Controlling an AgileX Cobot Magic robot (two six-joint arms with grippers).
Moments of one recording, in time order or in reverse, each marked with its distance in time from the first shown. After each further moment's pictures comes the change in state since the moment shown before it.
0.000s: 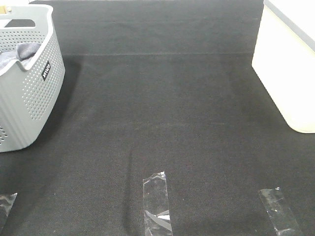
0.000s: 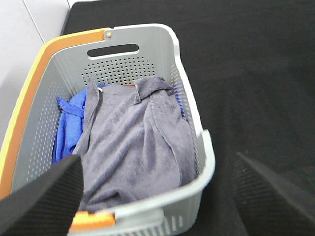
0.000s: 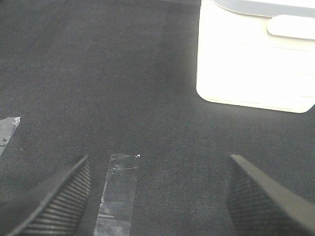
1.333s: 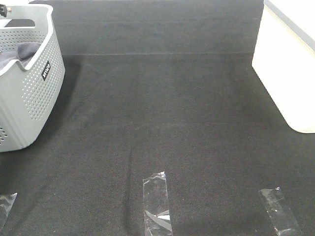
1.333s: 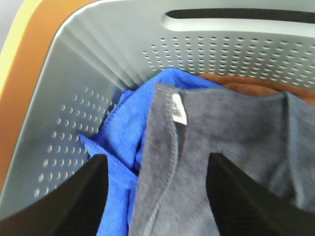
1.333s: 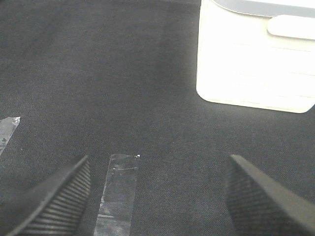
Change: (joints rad) left arm 0.082 1.407 -1.316 0.357 0.415 -0.335; right arm 0.000 0.000 0.000 0.000 0.000 0.000
